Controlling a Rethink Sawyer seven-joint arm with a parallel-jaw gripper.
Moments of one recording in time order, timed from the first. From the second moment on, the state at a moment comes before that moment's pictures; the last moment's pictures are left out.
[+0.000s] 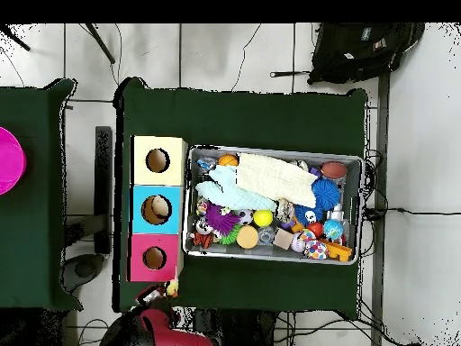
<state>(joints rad) 0.13 -0.95 -0.06 2.43 0.28 0.06 2.49</state>
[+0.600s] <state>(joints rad) 0.18 -0.87 -0.07 2.34 0.36 0.06 2.49</state>
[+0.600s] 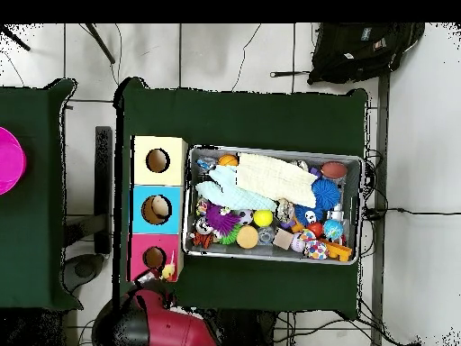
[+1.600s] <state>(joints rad) 0.54 -0.72 -0.37 2.18 0.57 0.11 2.49</state>
